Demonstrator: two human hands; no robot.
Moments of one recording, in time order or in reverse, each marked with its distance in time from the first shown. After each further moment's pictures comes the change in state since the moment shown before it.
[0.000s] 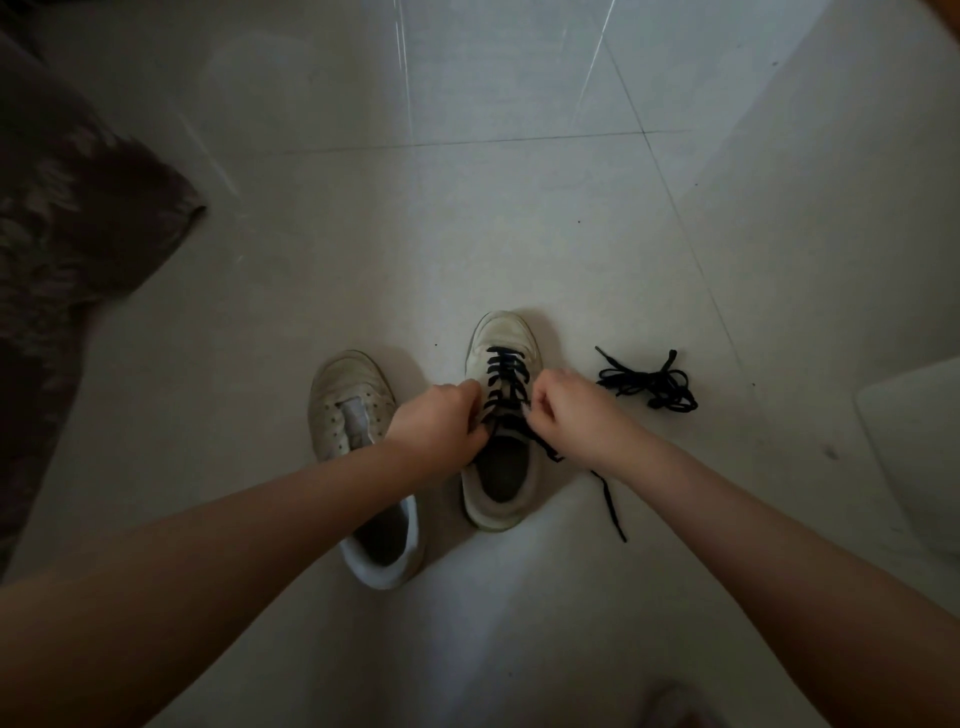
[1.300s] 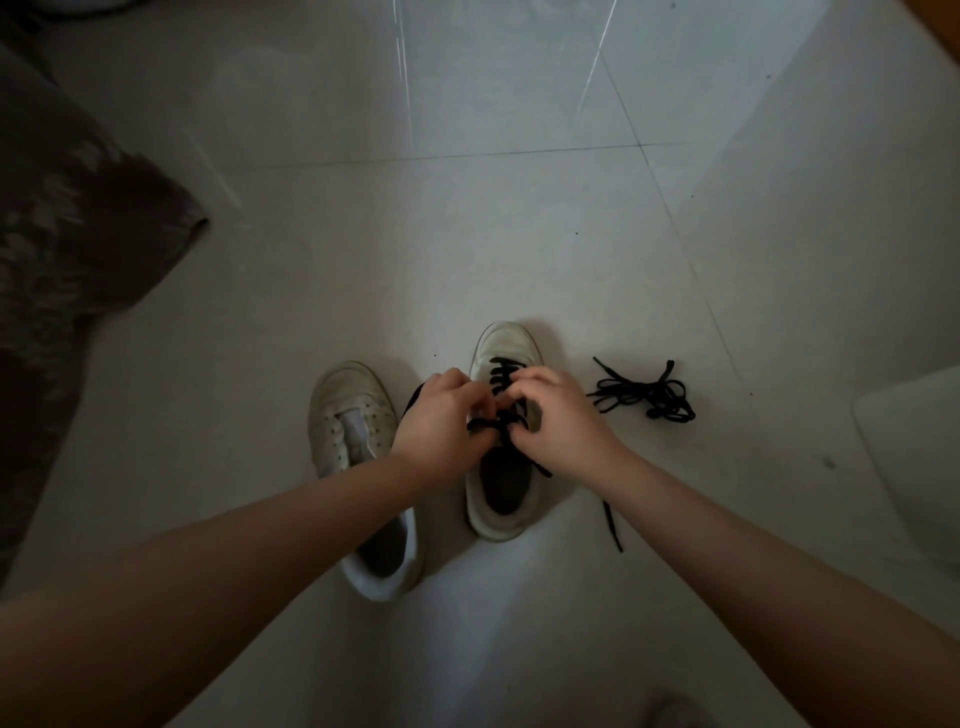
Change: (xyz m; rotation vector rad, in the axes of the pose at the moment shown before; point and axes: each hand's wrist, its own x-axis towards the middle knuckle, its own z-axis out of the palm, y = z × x) left_hand 0.004 -0.001 0.008 -0.248 0.199 0.062; right_hand 0.005 -0.003 0.012 0.238 0.094 -0.033
